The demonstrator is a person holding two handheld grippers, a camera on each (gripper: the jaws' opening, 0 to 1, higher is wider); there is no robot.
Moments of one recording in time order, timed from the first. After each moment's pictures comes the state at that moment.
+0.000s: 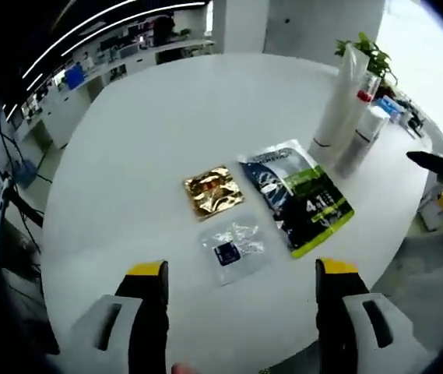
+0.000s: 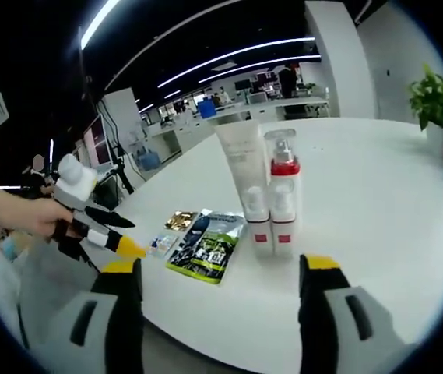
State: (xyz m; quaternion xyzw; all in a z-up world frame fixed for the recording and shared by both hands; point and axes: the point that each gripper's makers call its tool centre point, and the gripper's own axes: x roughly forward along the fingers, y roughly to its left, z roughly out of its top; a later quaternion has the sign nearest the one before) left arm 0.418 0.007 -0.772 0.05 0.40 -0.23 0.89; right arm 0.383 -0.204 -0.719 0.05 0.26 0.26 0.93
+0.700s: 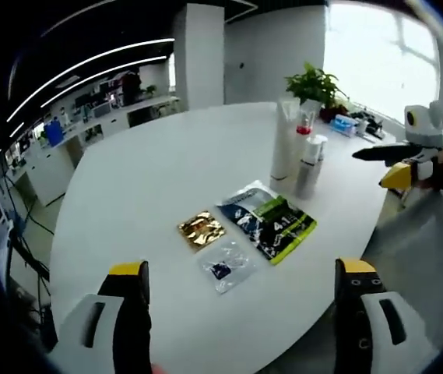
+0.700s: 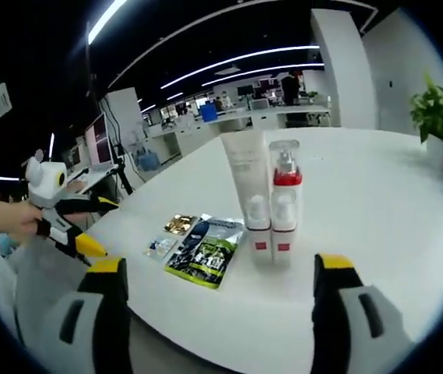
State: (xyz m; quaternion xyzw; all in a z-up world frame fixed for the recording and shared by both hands) left arm 0.391 0.025 -0.730 0.07 0.29 -0.28 0.91; right arm 0.384 -0.200 -0.711 0.02 0.24 0.26 0.93
